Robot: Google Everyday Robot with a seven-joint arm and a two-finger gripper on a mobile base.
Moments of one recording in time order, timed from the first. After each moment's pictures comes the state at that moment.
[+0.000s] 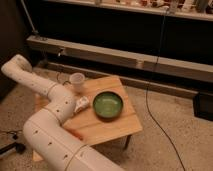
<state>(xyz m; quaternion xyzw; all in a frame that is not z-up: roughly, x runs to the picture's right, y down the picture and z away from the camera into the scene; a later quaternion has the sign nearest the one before) -0.452 -0.052 0.939 -0.10 0.14 0.81 0.56</state>
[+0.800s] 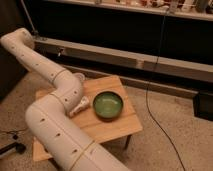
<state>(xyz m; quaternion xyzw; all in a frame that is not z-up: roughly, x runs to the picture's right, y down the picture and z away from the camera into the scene) -0.414 -0.127 0.868 -0.22 0.13 0.84 0.48</state>
